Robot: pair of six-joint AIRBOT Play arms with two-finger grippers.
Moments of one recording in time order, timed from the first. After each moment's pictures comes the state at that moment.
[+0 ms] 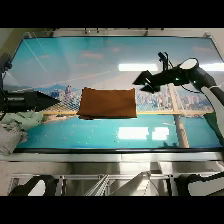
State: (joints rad) left arm 0.28 -0.91 0.95 -2.57 1.50 2.06; right arm 0.04 -1.71 1.40 -0.71 1.13 1.39
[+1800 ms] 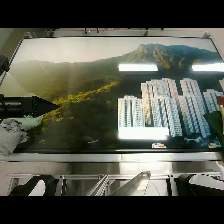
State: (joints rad) left arm 0.28 -0.85 0.95 -2.56 1.57 2.00; right arm -0.96 -1.42 1.52 -1.15 1.44 1.51
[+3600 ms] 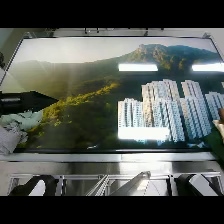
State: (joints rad) left arm 0.28 -0.85 0.95 -2.56 1.47 2.04; right arm -0.95 -1.01 1.12 -0.98 1.37 1.47
